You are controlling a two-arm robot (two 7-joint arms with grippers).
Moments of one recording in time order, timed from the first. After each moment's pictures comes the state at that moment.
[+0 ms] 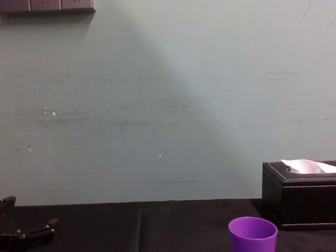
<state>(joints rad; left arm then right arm) -0.20 0.60 0.45 -1.41 -0.25 -0.12 0.03 -0.32 0.88 -0.09 -1.72 0.69 -0.23 0.57</state>
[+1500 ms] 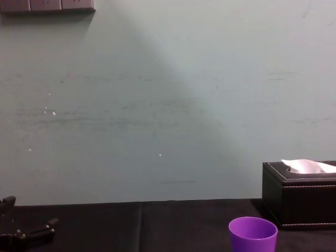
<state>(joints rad) -0.20 0.60 0.45 -1.41 -0.25 -0.12 0.03 -0.15 0.76 -0.22 -1.62 0.57 -0.11 0.66</state>
